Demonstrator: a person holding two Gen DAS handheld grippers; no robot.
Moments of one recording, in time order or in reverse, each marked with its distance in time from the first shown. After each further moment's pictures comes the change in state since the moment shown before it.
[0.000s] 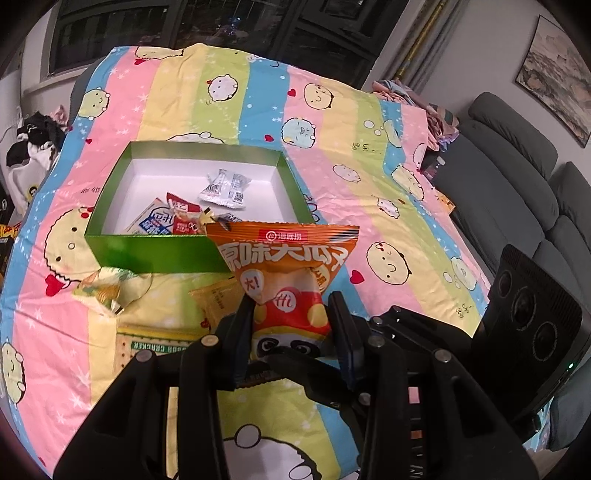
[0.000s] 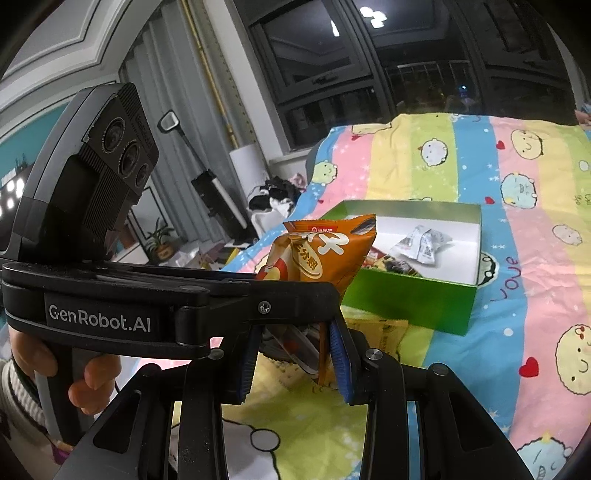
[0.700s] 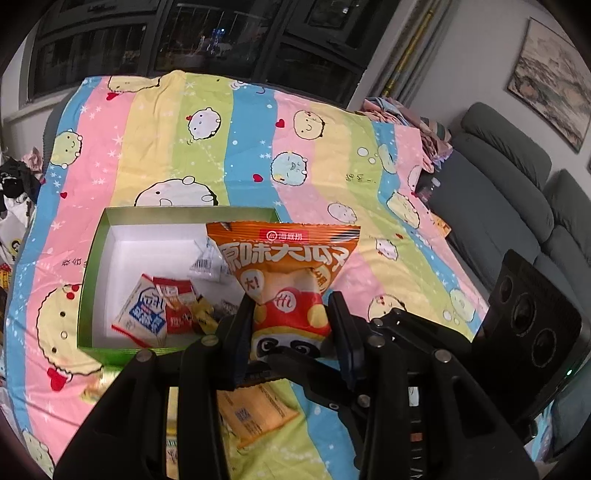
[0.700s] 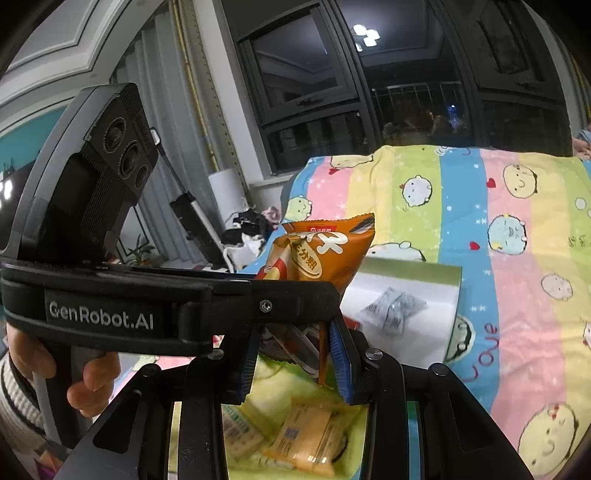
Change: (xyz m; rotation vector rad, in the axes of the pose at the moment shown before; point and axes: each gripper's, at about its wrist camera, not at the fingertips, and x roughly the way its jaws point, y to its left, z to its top) left arm 0.025 0.019 0.094 0.030 -0.038 -0.054; right arm 0.027 -0.039 0.071 -0.027 -0.065 -0.069
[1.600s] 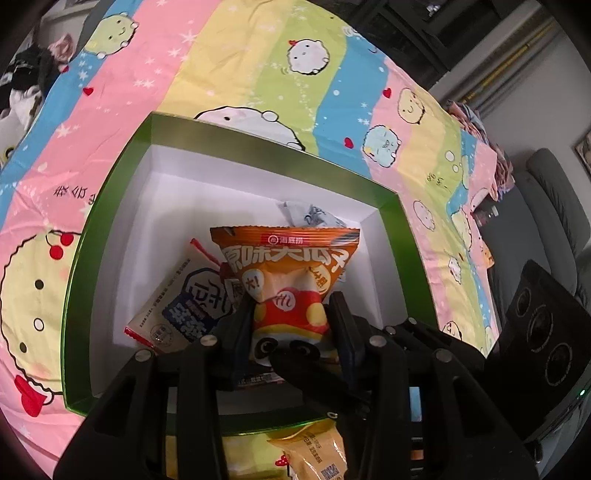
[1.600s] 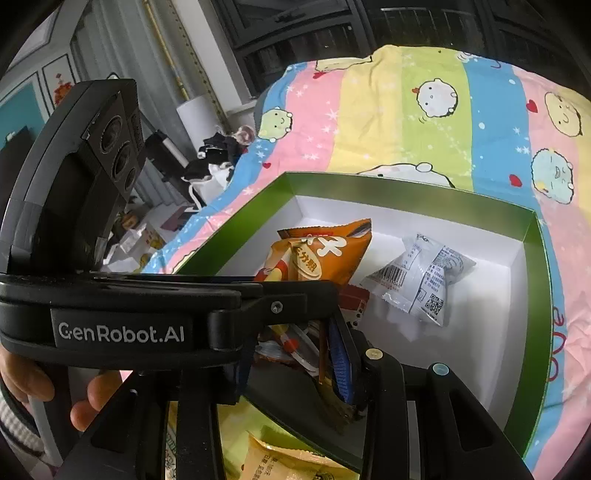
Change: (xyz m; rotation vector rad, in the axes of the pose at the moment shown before) left arm 0.086 0.116 -0.002 -0.287 0.137 0.057; right arm 0.134 -0.035 -0.014 0.059 0.305 -0.012
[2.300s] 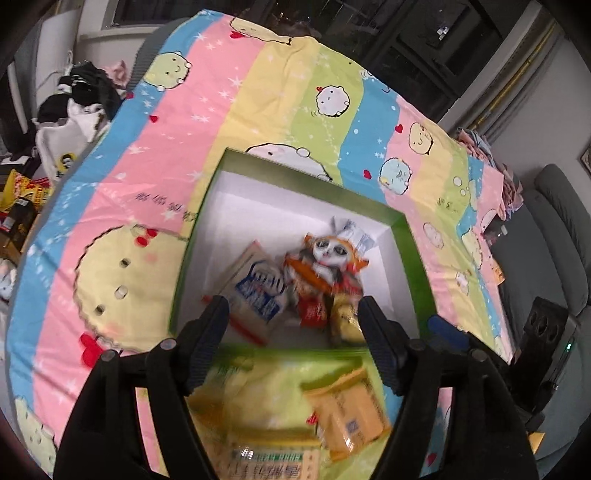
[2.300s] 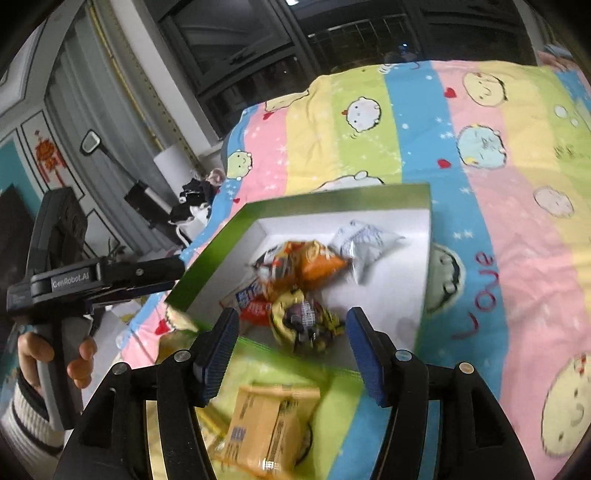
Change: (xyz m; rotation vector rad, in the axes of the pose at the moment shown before) left arm -0.079 0.013 -0.038 -0.004 -0.130 0.106; right arm -0.084 -0.035 -0.041 0.181 -0.120 -0.034
